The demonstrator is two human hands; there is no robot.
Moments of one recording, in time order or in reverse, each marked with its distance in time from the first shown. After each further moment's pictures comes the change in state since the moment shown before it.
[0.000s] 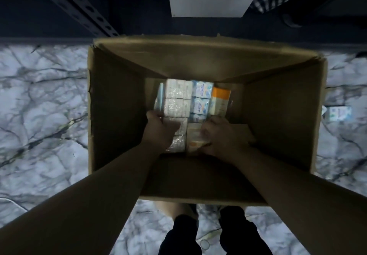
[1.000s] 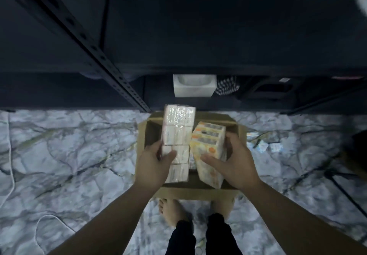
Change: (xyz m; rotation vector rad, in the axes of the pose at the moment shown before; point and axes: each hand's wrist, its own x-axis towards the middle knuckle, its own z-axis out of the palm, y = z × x) left_hand -0.277 0.128 -0.170 -0.020 0.043 0.450; right_hand -0.255 -0.118 -0.218 0.787 0.530 0.087
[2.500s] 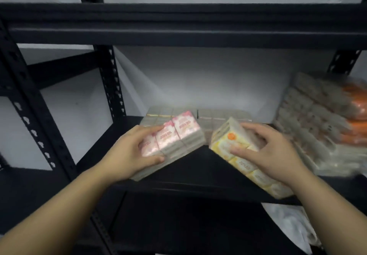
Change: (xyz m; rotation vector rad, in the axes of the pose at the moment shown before) left_hand -0.086 0.546 -0.271 0.332 0.338 0.927; right_hand -0.036 -0.476 -0.441 -0.252 0.369 -0.804
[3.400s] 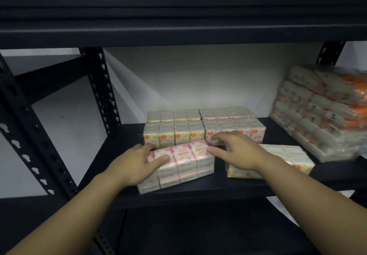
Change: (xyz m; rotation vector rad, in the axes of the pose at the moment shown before) left_hand 0.034 -0.071 -0.005 0.238 -0.363 -0.186; right_hand 0.050 -0.022 0.098 -0.457 -0.339 0.064
